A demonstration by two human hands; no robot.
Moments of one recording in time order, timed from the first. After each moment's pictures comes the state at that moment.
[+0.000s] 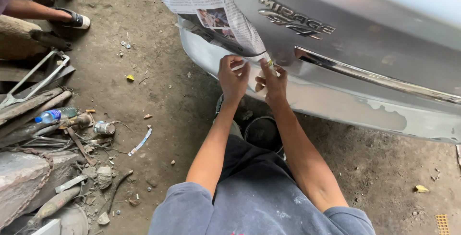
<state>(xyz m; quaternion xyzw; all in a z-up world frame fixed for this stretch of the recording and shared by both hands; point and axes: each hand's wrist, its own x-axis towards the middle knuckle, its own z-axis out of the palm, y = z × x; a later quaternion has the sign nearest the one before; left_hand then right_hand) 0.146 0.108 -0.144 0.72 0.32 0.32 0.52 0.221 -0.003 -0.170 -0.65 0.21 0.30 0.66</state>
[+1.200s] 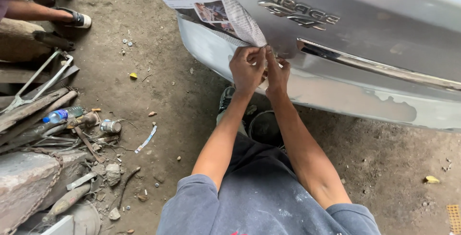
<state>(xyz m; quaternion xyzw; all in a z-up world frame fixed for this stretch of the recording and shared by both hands) 0.176 0.094 -0.128 0.73 0.31 0.31 0.53 0.224 0.010 -0.175 -0.62 0.22 0.25 0.71</state>
